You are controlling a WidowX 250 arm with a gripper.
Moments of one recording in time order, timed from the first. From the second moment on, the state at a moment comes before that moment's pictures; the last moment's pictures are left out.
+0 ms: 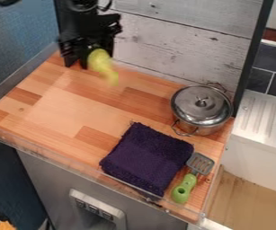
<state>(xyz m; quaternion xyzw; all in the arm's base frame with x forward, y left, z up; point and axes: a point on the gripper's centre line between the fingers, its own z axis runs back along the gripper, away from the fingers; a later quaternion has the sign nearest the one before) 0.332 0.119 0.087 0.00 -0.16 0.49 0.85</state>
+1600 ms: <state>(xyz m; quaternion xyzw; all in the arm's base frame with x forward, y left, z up) 0.247 0.175 -0.001 0.02 -0.09 0.58 0.81</state>
